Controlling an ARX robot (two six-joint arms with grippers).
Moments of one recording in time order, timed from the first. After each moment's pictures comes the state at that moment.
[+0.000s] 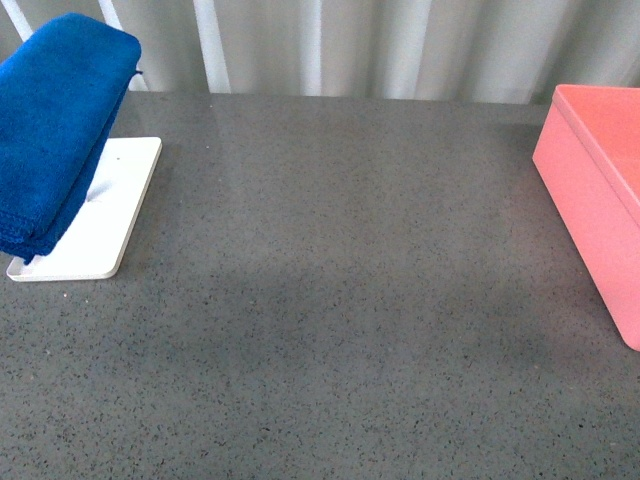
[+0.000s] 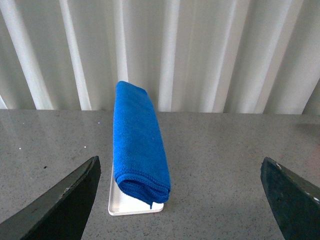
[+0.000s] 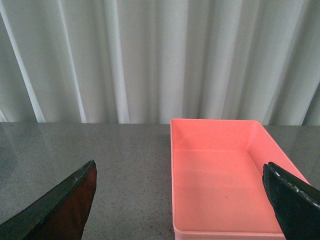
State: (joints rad) left arm 0.00 0.00 0.02 0.00 0.00 0.00; right arm 0.00 0.00 0.02 0.00 0.00 -0.01
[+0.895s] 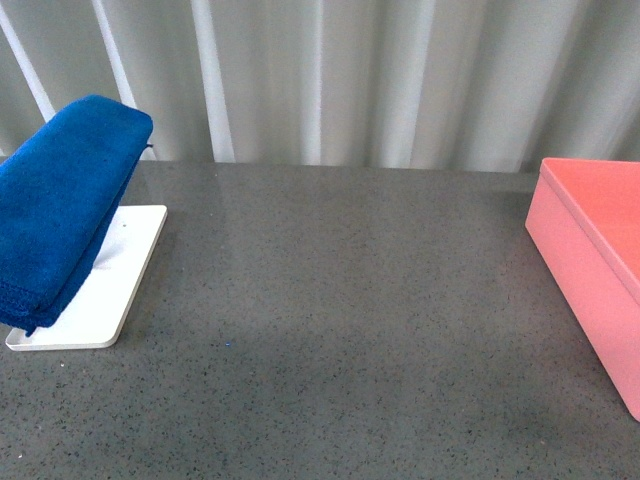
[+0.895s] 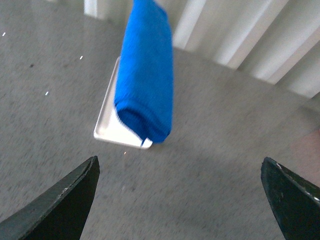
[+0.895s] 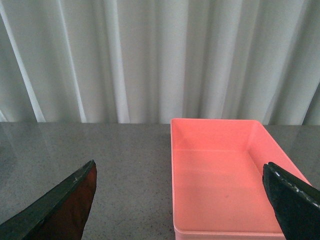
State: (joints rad) left arm -0.02 0.39 0.14 -0.02 -0.06 -0.31; right arm 0.00 0.00 0.02 0.00 0.00 -0.01
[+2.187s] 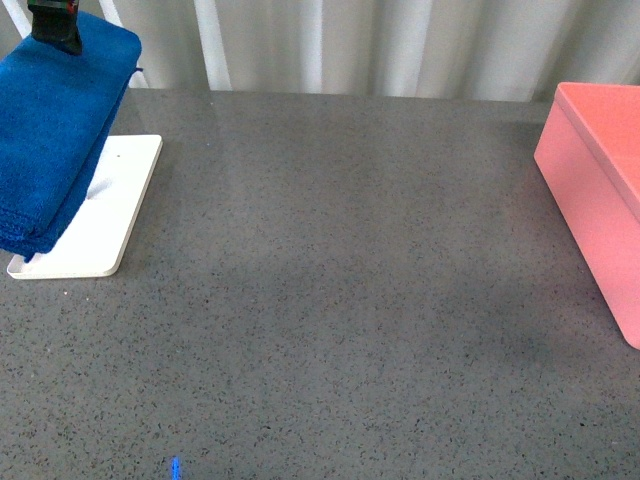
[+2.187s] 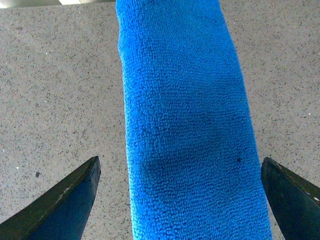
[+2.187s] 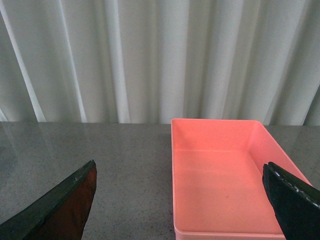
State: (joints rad) left arm 0.08 2.04 1.52 -0.25 -0.05 0.13; right arm 0.00 0.00 0.02 0.00 0.00 -0.01
